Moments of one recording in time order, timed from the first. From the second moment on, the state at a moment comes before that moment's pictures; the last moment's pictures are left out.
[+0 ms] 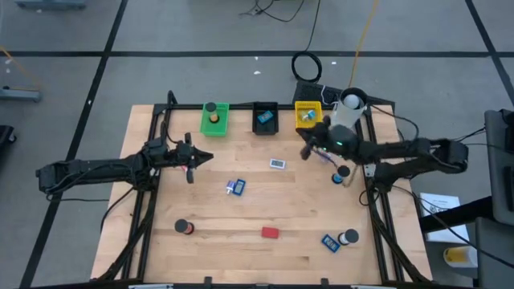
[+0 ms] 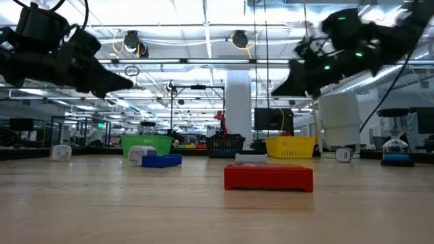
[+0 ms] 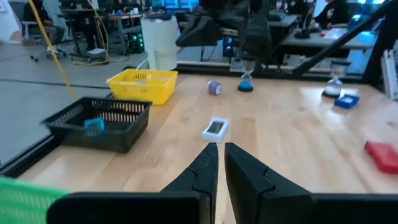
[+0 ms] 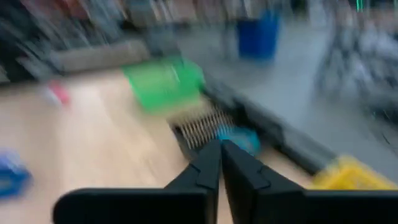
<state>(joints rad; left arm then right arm) 0.35 0.64 0.05 0.49 0.24 0.04 -0.38 1.19 0.35 0.68 0.19 0.03</state>
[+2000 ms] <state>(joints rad) -0.13 1.65 0.92 -0.29 -0.27 -0.17 -0.31 1.03 0.14 1.06 0.15 -0.02</state>
